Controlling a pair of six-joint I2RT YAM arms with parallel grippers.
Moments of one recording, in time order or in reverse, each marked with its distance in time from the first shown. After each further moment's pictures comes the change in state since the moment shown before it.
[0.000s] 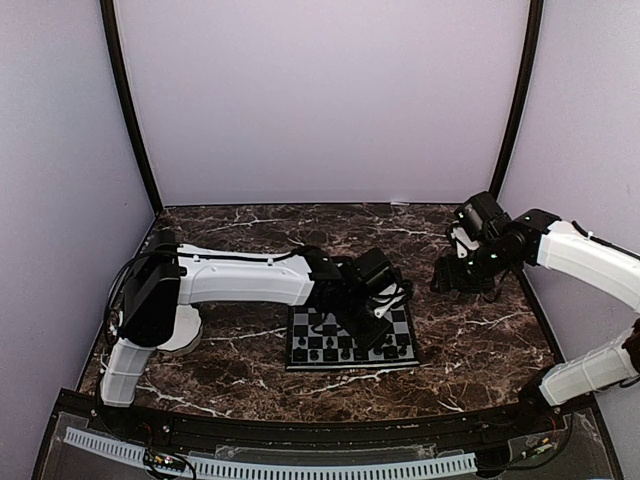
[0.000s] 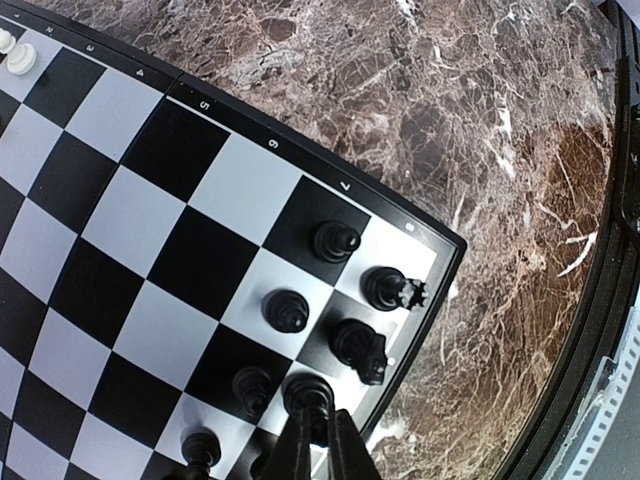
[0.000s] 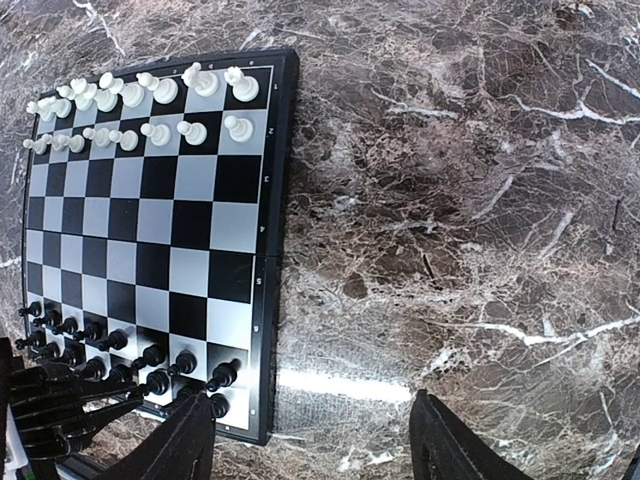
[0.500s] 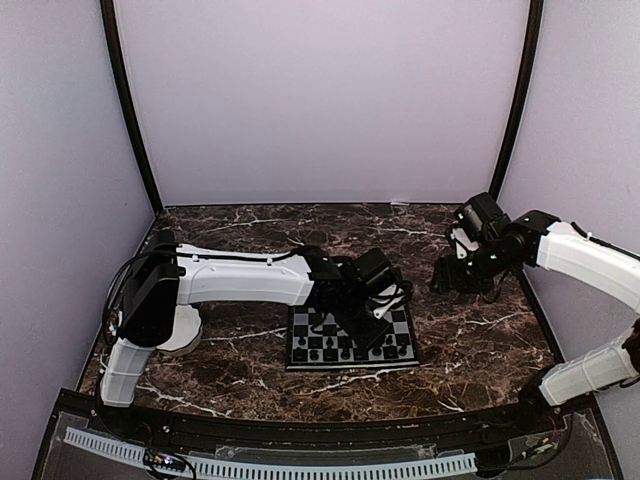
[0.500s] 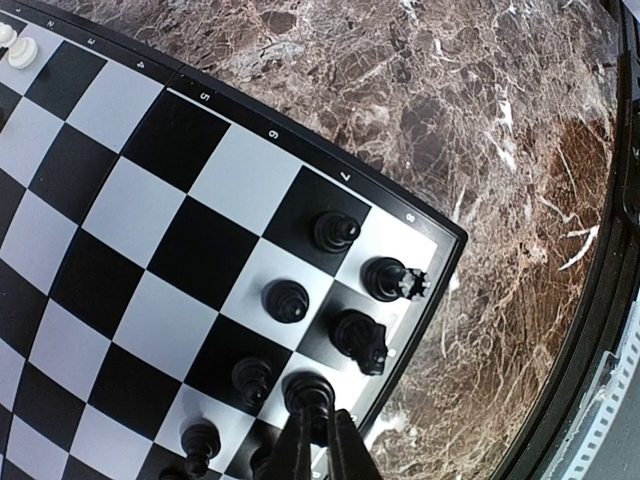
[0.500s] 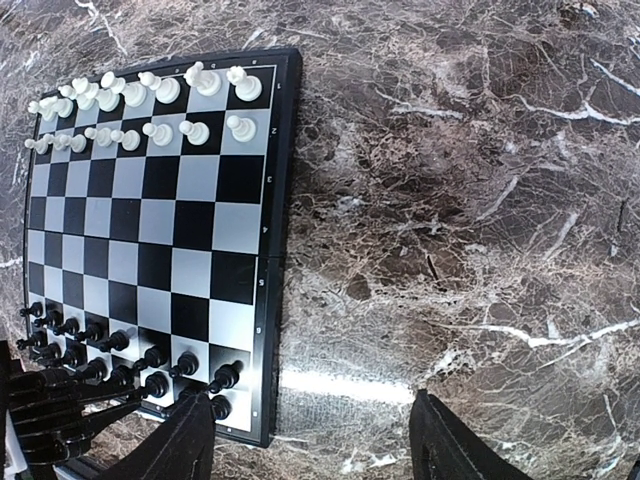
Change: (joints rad) left arm -0.002 -0.005 0.000 -0.016 -0.005 0.002; right arm 0.000 0.000 -0.009 0.014 -0.006 0.002
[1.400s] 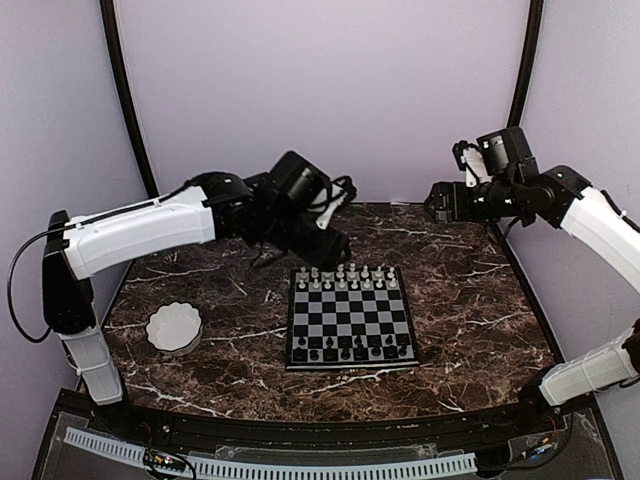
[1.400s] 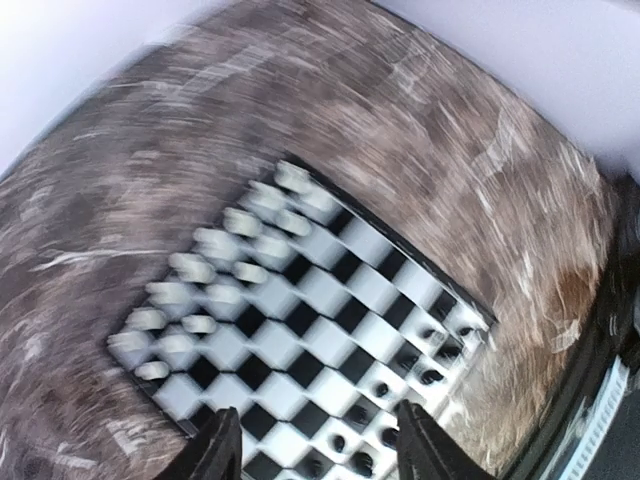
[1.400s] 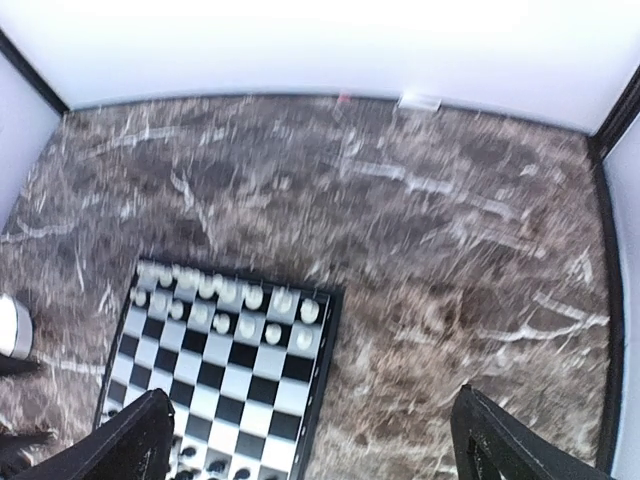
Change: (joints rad) left arm 0.131 -0.388 -0.089 -0.027 -0.209 0.026; right arm -0.005 -0.002 0.321 0.081 0.105 -0.158
